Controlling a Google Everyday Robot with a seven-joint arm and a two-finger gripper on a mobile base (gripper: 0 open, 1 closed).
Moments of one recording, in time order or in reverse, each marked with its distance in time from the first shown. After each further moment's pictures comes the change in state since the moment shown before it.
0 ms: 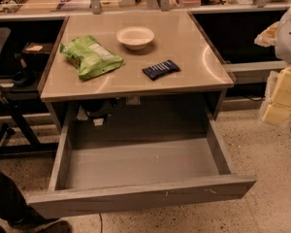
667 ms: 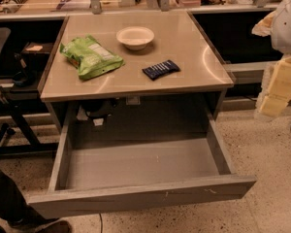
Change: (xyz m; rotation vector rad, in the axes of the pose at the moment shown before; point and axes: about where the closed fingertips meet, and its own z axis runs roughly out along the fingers) arm -0.010 -0.010 -0.009 0.042 0.016 -0.028
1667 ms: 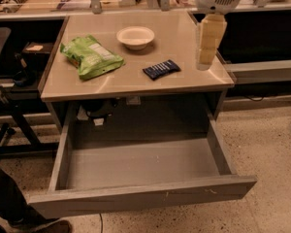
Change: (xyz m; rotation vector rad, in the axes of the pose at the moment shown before) arm -0.112 -0.108 0.049 0.016 -0.011 -0.220
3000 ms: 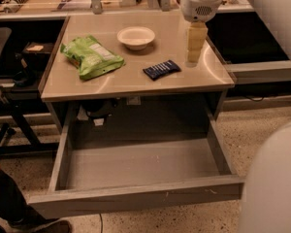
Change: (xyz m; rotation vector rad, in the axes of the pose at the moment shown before) arm 0.009 -0.062 0.076 -0.010 0.035 -0.023
